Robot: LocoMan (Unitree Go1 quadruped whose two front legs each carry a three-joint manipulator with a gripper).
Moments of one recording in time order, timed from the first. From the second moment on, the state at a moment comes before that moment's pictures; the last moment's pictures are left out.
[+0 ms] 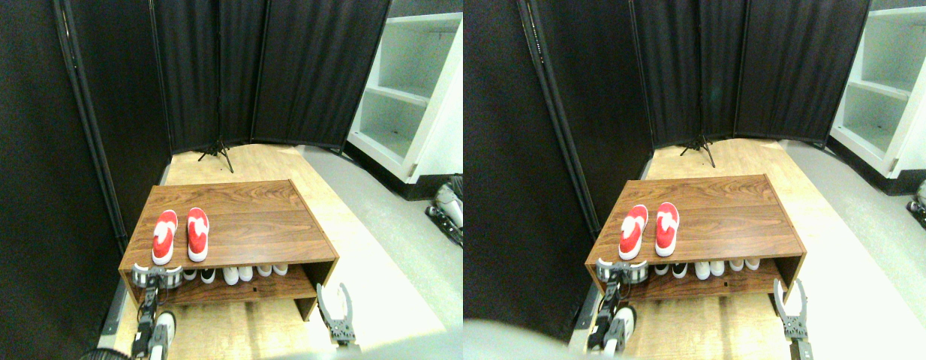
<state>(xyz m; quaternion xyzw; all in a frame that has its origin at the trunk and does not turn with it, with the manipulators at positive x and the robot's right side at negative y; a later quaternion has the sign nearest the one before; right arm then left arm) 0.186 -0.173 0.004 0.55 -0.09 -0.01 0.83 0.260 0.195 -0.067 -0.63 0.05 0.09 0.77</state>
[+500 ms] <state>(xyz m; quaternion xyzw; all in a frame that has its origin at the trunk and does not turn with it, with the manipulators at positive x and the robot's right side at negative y) 0.189 -0.171 0.005 0.58 -0.09 -0.01 0.81 0.218 0.270 0.000 -0.51 -0.03 0.08 0.86</state>
